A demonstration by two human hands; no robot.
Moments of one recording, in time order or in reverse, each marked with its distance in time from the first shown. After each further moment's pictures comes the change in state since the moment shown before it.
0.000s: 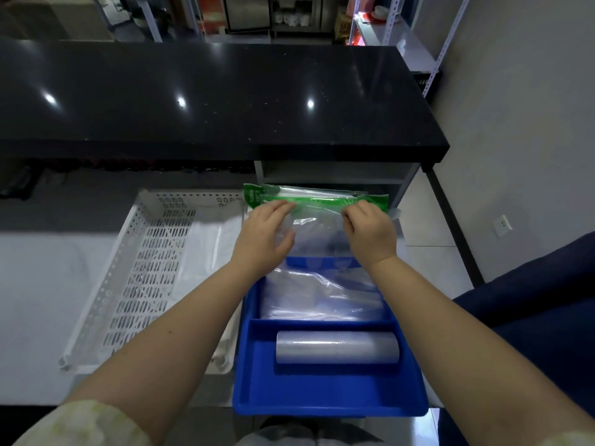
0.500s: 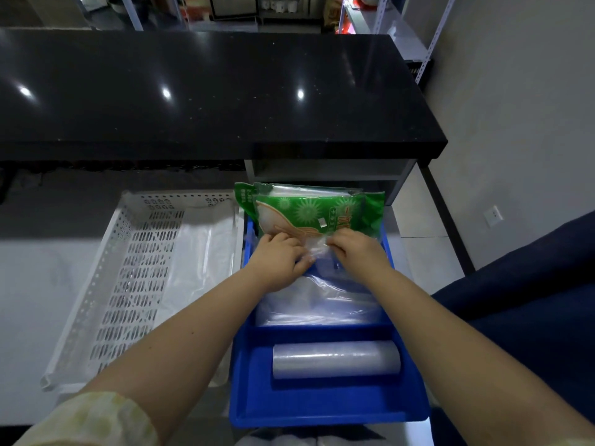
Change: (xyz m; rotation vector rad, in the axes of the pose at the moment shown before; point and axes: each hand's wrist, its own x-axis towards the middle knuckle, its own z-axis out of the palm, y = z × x) left_hand 0.004 0.003 0.044 0.302 -0.504 0.096; right_hand -0.027 0.021 0.032 0.103 -0.417 0.047
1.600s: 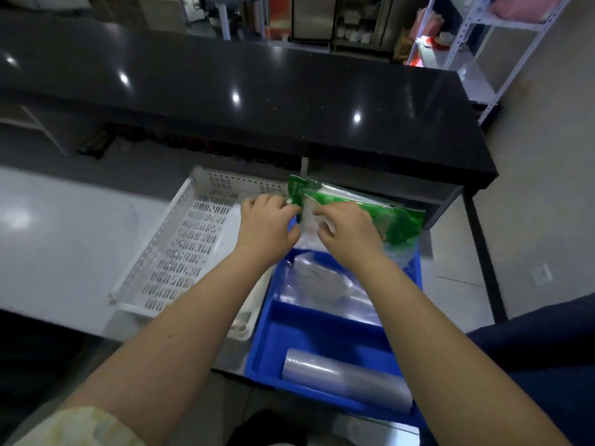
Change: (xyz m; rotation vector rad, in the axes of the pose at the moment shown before) left_hand -0.075 -0.008 -0.072 0.066 0.499 -0.396; right_hand 0.020 -0.113 -0.045 0.020 0.087 -0.178
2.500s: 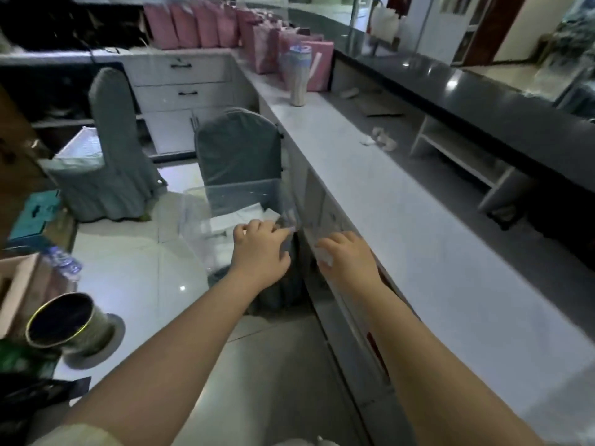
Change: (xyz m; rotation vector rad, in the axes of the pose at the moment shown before) left_hand -0.485 -0.526 -0.251 0.375 0.064 -1.006; right_hand -0.003 -0.686 0.303 0.107 -0.329 -0.982
